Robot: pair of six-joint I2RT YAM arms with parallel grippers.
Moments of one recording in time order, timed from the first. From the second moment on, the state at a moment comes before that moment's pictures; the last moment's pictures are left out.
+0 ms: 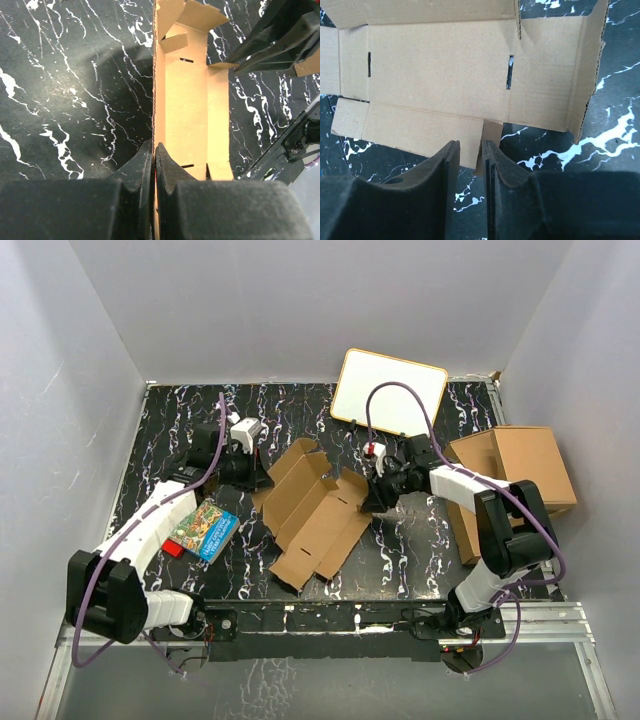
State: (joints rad) left arm -0.30 1.26 0.92 -0.39 0.51 -0.17; right arm 0.26 1.64 0.89 -0.30 -0.86 -0.42
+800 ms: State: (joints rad) left arm -0.26 1.08 0.69 -0.31 0.41 -0.46; right arm 0.12 1.43 0.72 -0.11 -0.95 -0.04
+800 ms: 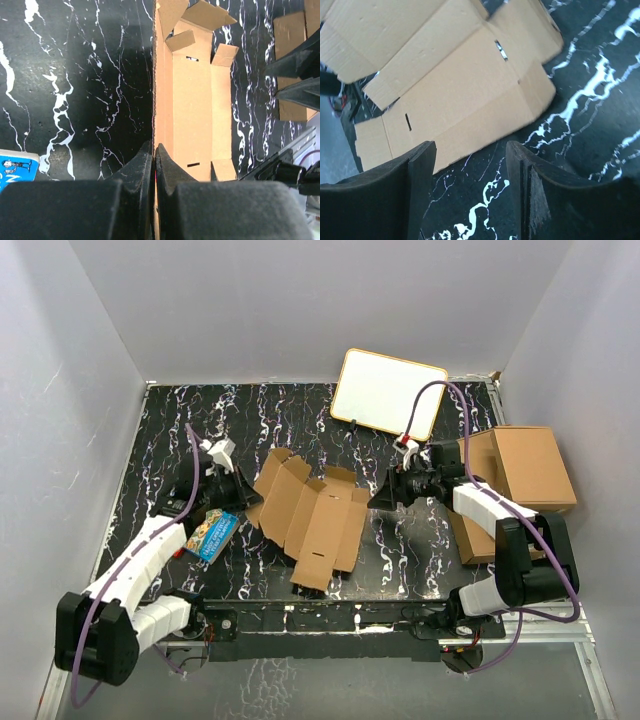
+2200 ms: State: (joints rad) left arm -0.35 1.05 0.55 -0.11 0.34 -0.69; right arm 0.30 1.64 0.77 -0.01 -0.74 0.23
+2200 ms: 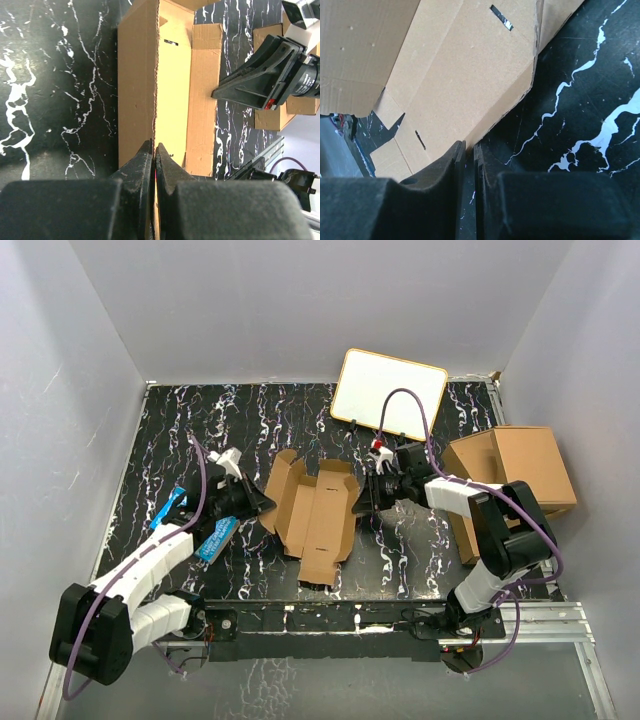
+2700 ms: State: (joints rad) left arm -0.40 1.08 0.56 0.00 0.42 -0.72; right arm 0.31 1.62 0.77 -0.01 -0.75 0.21
